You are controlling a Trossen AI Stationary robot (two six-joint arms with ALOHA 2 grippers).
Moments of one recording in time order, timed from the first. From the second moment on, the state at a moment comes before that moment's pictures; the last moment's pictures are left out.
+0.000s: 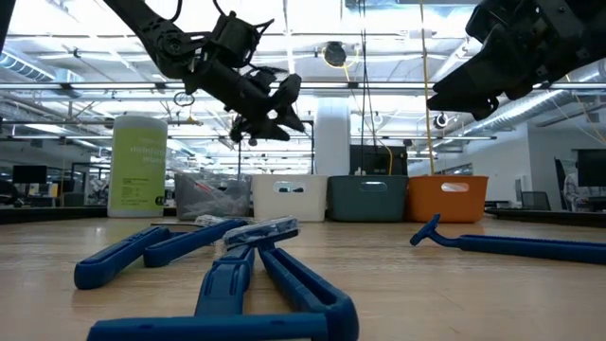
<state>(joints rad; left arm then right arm) 0.38 1.66 0.93 0.39 -0.22 -0.37 0.30 0.93 0.33 0.27 0.36 0.28</state>
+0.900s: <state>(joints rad) -0.35 1.47 0.94 -0.38 -0.08 -0.17 0.30 0.93 0.33 0.27 0.36 0.28</state>
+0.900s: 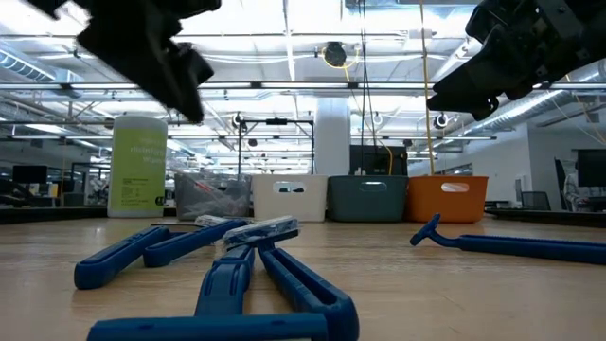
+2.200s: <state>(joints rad) -0.31 1.79 0.94 -0.30 0.01 -0.20 0.30 0.93 0.31 0.31 0.36 0.28</state>
